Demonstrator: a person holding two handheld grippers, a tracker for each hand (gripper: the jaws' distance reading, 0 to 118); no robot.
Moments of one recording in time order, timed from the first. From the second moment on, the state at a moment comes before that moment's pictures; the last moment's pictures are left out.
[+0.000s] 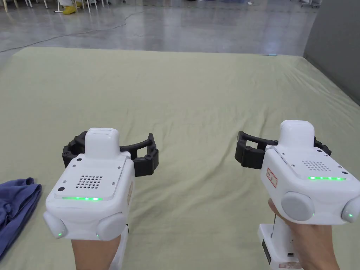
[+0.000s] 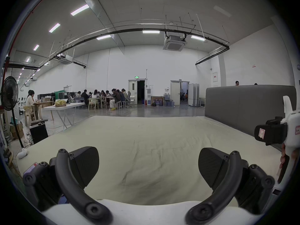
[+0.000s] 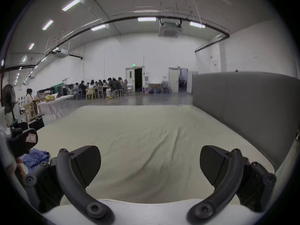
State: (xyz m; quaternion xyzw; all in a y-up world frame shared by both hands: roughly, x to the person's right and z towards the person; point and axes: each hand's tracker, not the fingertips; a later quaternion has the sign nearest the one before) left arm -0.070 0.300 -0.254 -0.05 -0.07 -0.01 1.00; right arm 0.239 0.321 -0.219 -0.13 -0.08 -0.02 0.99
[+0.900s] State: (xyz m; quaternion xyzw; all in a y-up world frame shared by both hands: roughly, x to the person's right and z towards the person) left arm -0.069 0.297 -0.255 -0.06 -0.07 -0.03 1.00; right arm 0.226 0.347 -0.213 -0.17 -0.14 -0.03 0.97
